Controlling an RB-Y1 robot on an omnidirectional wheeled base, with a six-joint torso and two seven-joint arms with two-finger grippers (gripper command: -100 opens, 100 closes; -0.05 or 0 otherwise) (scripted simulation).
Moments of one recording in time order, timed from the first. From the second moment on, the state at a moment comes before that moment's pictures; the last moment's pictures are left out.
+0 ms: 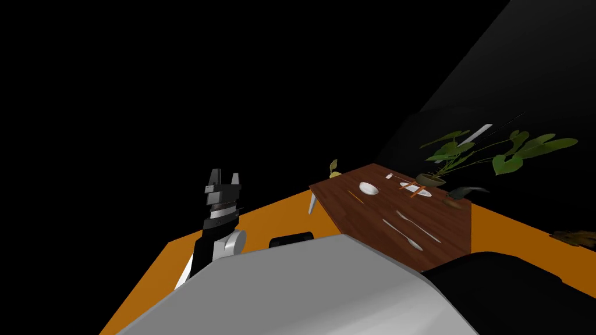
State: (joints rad) left arm 0.48 0.01 -0.07 -2.26 0.06 -0.47 0.04; right arm 0.41 -1.03 0.67 -0.52 0.29 -0.35 0.49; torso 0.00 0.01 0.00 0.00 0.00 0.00
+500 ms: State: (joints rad) left arm 0.48 0.01 -0.07 -2.26 0.06 -0.47 0.04; right arm 0.44 -1.03 0.70 -0.49 0.21 -0.32 0.48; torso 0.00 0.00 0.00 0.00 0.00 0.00
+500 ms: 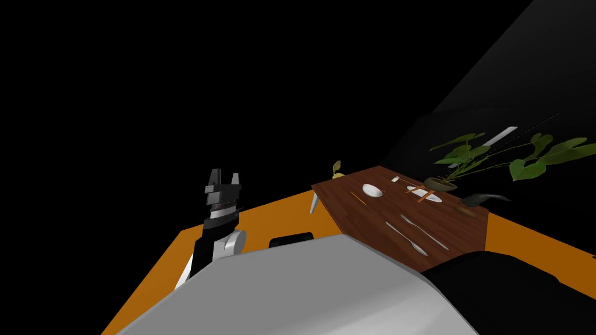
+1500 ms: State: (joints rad) left arm 0.48 0.01 -0.07 -2.26 0.06 -0.47 0.04; right arm 0.56 -1.03 0.74 -0.63 0.04 -0.24 0.47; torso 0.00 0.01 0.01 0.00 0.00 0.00
